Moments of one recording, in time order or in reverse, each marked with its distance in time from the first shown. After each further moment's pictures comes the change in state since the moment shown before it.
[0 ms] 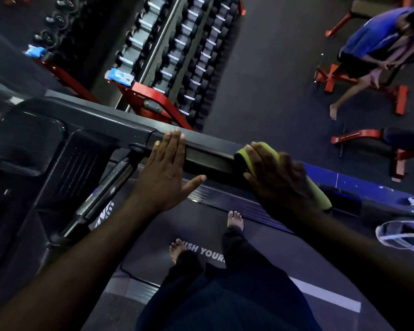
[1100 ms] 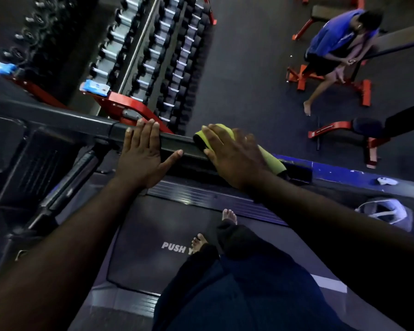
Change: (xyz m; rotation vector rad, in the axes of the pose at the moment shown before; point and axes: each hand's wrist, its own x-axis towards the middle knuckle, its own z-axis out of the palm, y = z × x) left_hand 0.021 0.034 0.023 -0.033 0.067 -0.088; right_hand 0.000 -0.012 -0.039 -0.142 0.180 -0.078
